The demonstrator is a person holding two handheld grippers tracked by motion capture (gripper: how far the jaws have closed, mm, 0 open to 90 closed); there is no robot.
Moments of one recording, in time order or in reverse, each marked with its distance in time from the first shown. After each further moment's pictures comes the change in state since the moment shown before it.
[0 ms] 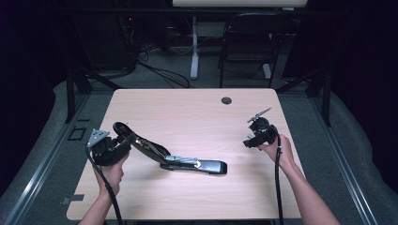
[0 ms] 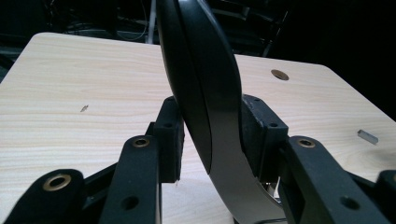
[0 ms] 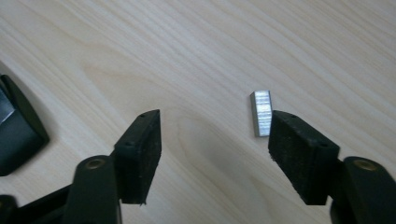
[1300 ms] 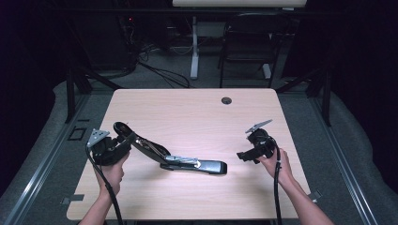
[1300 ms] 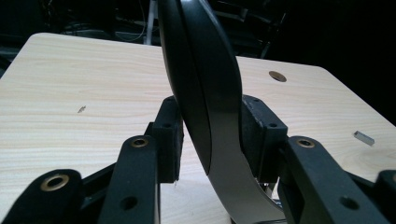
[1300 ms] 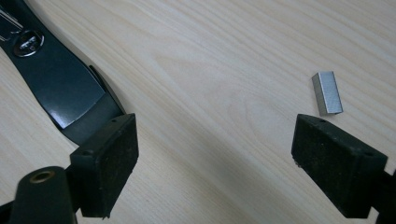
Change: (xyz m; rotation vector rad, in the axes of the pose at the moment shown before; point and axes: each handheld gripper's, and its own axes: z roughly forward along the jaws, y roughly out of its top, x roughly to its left) left arm 0.000 0.000 0.000 -0.003 -0.006 -0.008; right arm 0.041 -0.024 -0.016 -0.046 0.068 0.043
